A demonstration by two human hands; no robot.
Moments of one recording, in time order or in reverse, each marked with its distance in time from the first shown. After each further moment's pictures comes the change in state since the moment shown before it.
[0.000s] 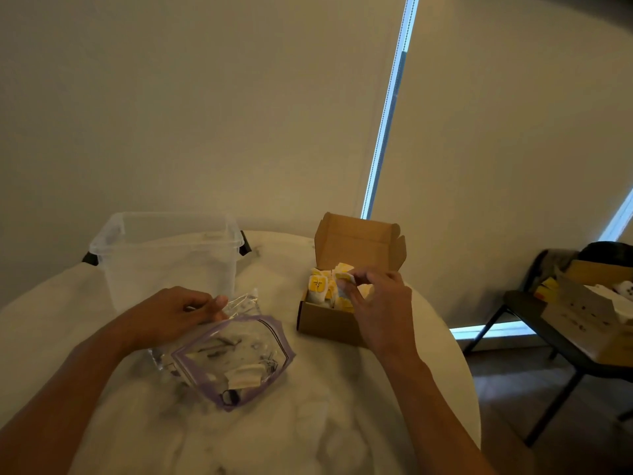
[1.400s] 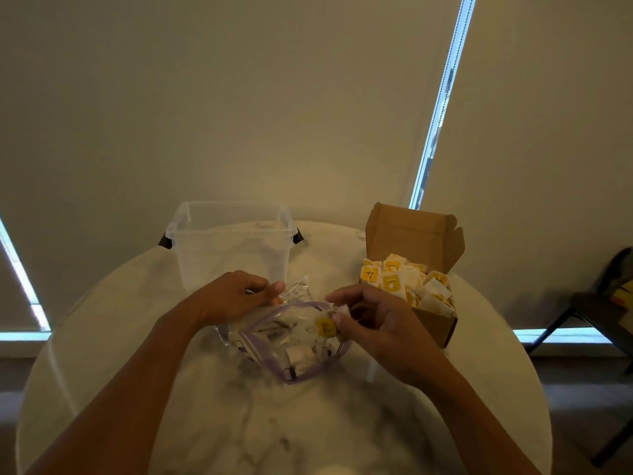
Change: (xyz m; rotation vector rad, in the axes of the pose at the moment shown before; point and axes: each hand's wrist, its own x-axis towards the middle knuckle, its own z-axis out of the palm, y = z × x) left_hand -0.004 0.002 -0.002 -0.013 0.008 -0.013; right_hand -0.043 -0.057 0.009 0.502 -0.623 0.036
